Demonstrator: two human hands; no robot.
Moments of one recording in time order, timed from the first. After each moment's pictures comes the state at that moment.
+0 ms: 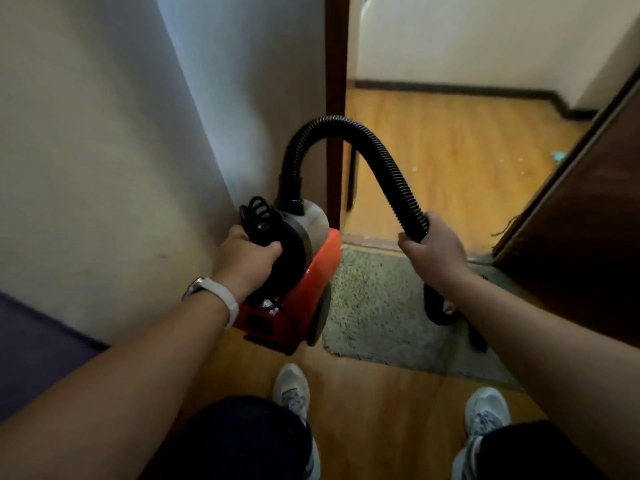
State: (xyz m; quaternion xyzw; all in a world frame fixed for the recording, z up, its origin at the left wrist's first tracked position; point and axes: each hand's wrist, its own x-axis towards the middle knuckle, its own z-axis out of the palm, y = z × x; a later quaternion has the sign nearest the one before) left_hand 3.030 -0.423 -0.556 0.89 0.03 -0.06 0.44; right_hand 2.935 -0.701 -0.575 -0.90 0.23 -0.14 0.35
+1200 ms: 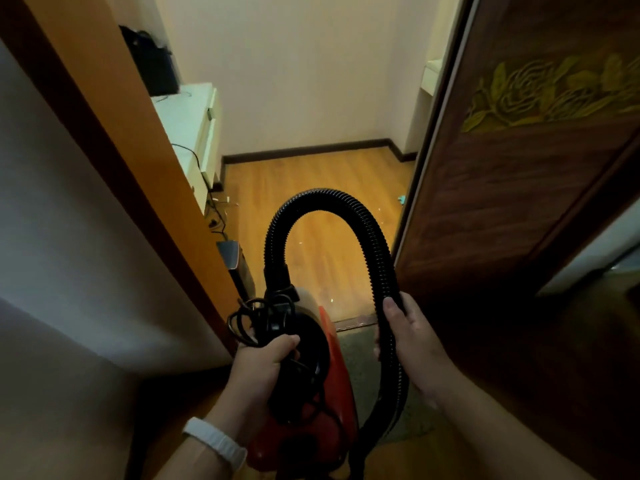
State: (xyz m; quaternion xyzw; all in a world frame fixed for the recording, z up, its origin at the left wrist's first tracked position) left_hand 3.019 -0.700 -0.240 0.69 0.00 -0.37 0.62; right_hand 2.886 -0.873 -0.251 -0.64 0.32 -0.18 0.67
